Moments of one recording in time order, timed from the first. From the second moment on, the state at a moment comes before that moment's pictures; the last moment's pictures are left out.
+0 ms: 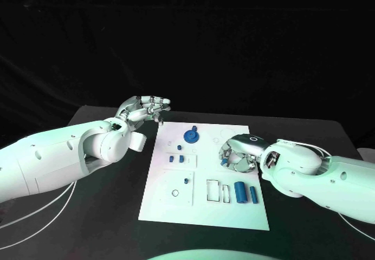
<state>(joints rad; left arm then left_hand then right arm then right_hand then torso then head) 1.22 -0.86 -0.05 1.46 -0.05 -0.27 0.36 1.38 -0.20 0.52 0.06 0.35 0.87 0.19 0.29 0.34 1.01 0.11 0.43 0.20 1.11 0.03 1.19 0.49 0.17 1.06 0.12 0.94 0.65 1.16 -0.86 -0.12 1.65 -1.63 -0.23 -0.14 1.35 -0.18 0.48 0.11 0.12 0.99 0.14 0.18 0.40 1.13 0.08 0.17 0.15 1.47 0.01 1.48 1.31 0.08 1.40 0.11 1.14 1.31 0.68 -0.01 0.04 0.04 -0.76</state>
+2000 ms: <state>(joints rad) 1.22 -0.83 -0.05 1.43 -0.05 -0.27 0.36 1.38 -0.19 0.52 0.06 0.35 0.87 0.19 0.29 0.34 1.00 0.11 0.44 0.21 1.11 0.03 1.19 0.49 0.17 1.06 0.12 0.94 0.65 1.06 -0.64 -0.14 1.72 -1.63 -0.42 -0.09 1.36 -0.16 0.59 0.08 0.08 1.06 0.12 0.23 0.41 1.23 0.06 0.20 0.17 1.47 -0.01 1.49 1.31 0.08 1.43 0.08 1.17 1.31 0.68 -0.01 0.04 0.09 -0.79</state>
